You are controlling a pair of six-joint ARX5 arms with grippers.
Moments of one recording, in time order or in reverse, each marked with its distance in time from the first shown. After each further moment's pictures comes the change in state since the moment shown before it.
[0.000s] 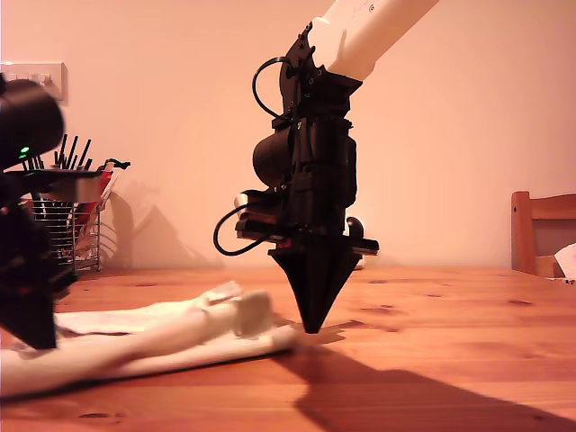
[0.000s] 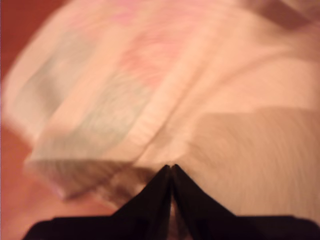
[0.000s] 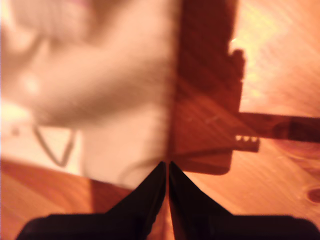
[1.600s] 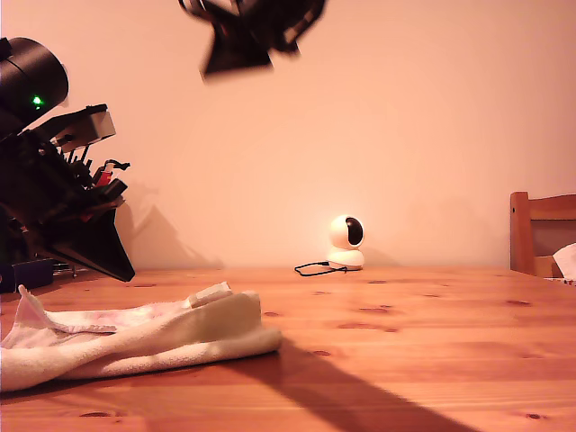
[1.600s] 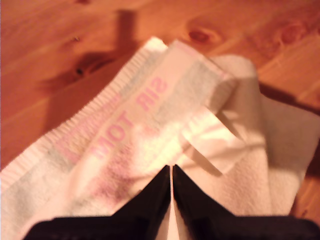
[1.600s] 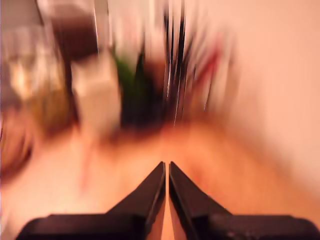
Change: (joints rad) left arm 0.018 -0.010 0.096 0.117 0.322 -0.123; right arm 0.012 -0.344 -0.048 1.135 -0.145 -0.114
